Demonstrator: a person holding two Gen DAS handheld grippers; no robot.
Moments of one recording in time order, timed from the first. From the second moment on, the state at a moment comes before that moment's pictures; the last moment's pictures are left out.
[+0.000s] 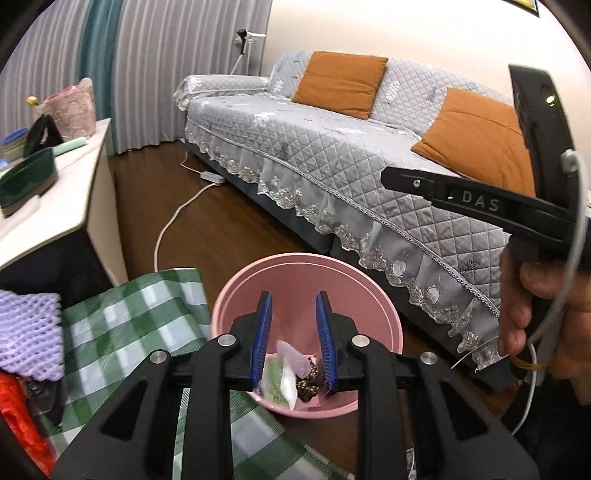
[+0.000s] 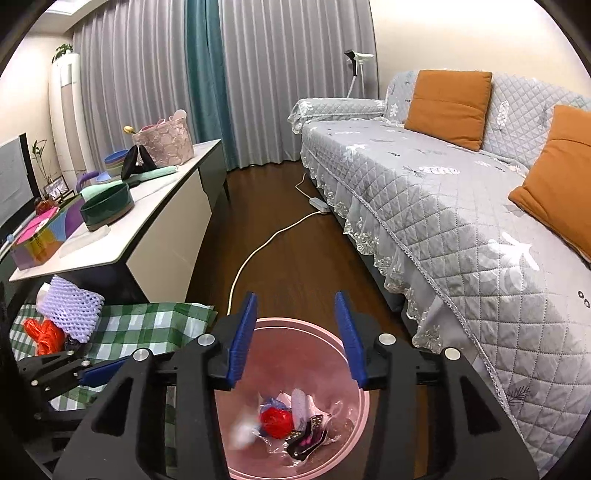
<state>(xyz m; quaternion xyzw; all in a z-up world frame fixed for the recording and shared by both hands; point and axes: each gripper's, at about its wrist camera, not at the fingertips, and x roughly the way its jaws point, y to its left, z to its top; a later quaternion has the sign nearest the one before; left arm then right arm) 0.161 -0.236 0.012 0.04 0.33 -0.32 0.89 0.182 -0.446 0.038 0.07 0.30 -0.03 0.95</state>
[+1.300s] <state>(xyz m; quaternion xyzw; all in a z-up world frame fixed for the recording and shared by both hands) 0.111 0.068 0.036 -0.08 0.29 -0.05 0.95 0.190 -0.214 0.014 0.06 0.31 0.21 0.93</state>
